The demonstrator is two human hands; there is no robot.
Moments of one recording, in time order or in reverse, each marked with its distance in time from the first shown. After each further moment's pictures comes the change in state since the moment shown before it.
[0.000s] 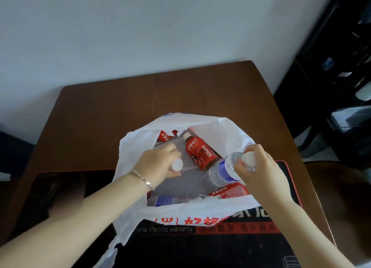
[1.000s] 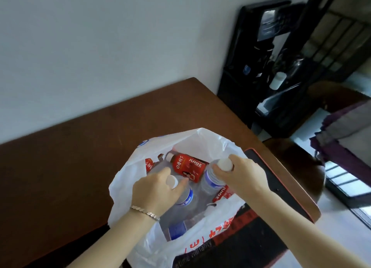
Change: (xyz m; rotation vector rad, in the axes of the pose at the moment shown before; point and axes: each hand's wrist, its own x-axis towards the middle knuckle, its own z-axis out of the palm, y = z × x) left_hand -0.008 -0.035 -0.011 -0.200 0.218 0.073; right_hand -0.024 -0.075 0.030 -0.274 0.111 0.356
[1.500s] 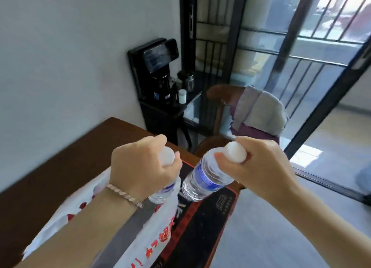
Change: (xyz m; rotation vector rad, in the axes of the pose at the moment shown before) left_hand -0.004 0.206 -0.073 0.070 0.358 0.764; right_hand -0.141 0.113 -0.170 0.132 0.584 -0.034
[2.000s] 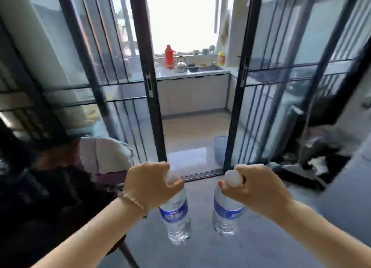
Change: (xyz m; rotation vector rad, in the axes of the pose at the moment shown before) left_hand 0.049 0.485 0.073 -0.177 -0.268 0.646; right_hand -0.226 0.308 -0.292 -0.296 0.302 0.580
